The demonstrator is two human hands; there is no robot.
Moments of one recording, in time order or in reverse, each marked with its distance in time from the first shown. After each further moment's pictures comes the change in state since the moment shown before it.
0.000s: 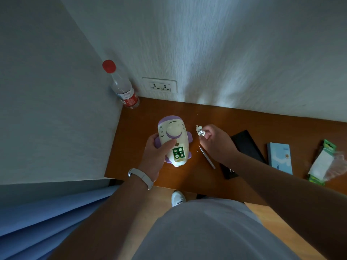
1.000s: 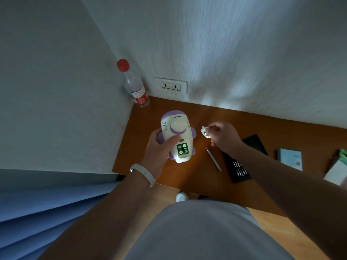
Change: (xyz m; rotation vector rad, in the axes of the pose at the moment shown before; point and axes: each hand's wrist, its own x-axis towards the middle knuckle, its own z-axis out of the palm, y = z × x) left_hand -0.011 0.018 -0.002 0.010 0.065 0.041; right_hand 0.031 -0.003 -0.006 0.224 -0.077 0.116
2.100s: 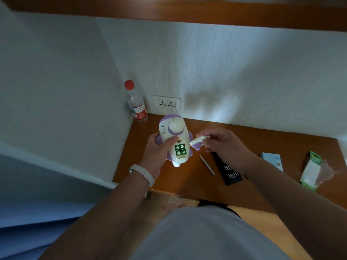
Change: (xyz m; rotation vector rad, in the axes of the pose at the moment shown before) left_hand -0.032 0.026 -0.002 -0.004 -0.088 0.096; right_hand -0.130 -0.092 -0.044 0.278 -0.114 -0.276
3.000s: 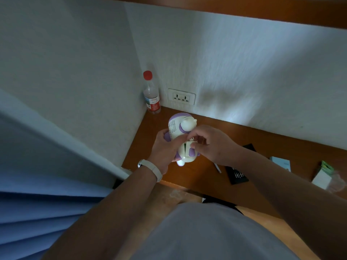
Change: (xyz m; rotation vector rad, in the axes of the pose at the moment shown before) left_hand -0.026 -0.002 -0.005 -0.005 0.071 -0.036; right_hand 0.018 -0.011 0.039 -0.542 -0.202 -0.228
